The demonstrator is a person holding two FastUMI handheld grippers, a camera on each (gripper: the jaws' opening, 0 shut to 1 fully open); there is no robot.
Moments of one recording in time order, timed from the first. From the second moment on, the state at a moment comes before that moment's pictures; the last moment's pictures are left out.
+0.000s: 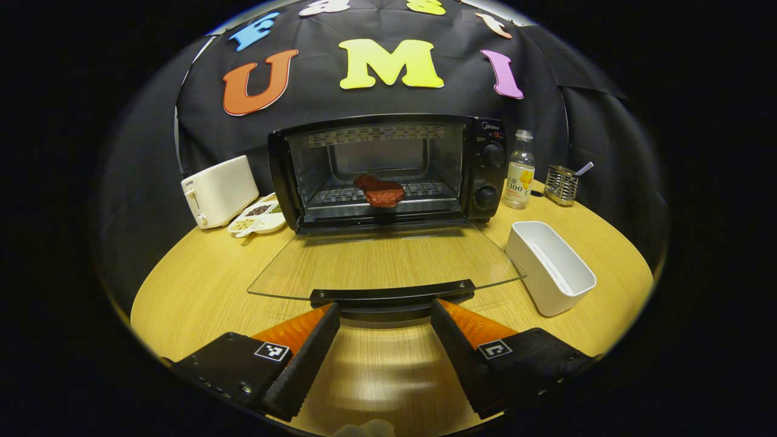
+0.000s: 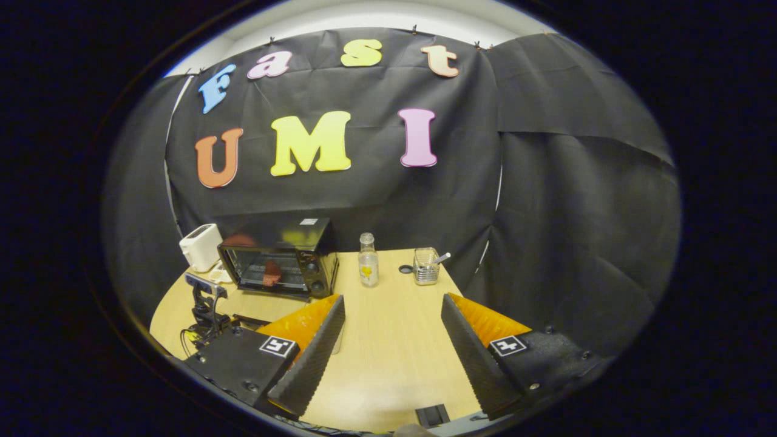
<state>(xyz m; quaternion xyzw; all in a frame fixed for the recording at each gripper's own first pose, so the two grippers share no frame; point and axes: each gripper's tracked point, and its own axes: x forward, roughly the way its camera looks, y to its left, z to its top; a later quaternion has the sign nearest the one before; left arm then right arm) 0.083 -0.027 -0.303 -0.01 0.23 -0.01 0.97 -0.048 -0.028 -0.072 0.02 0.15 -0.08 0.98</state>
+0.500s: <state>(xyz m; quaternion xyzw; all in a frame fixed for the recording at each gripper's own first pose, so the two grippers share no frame) 0.098 -0.028 -0.245 -0.01 0.19 -0.02 0.98 -0.047 -0.032 -0.075 0.04 0.14 -0.09 0.99</state>
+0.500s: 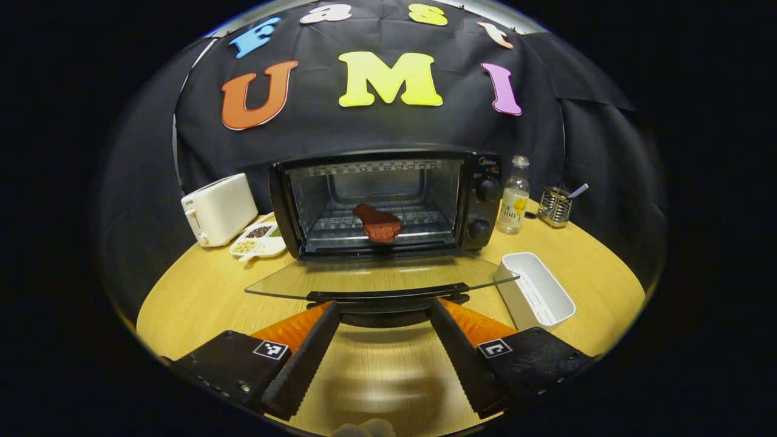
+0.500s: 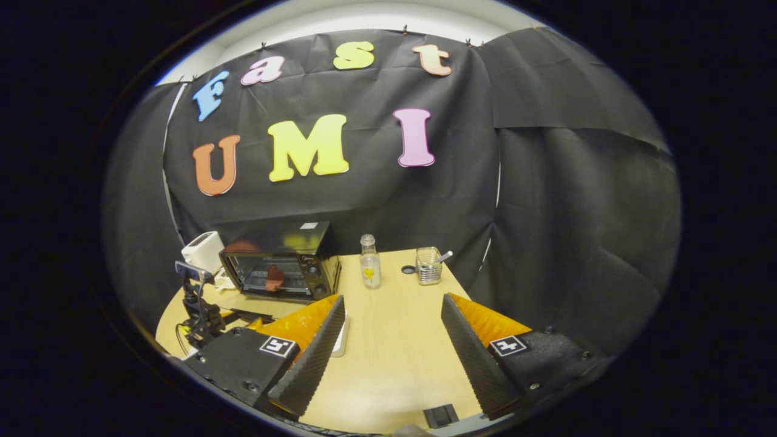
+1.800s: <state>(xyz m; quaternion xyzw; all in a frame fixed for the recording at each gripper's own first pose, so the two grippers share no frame) 0.062 -0.022 -0.097 -0.02 0.08 -0.01 1.00 -0.064 -0.016 -0.027 0.03 0.09 -0.03 1.00</state>
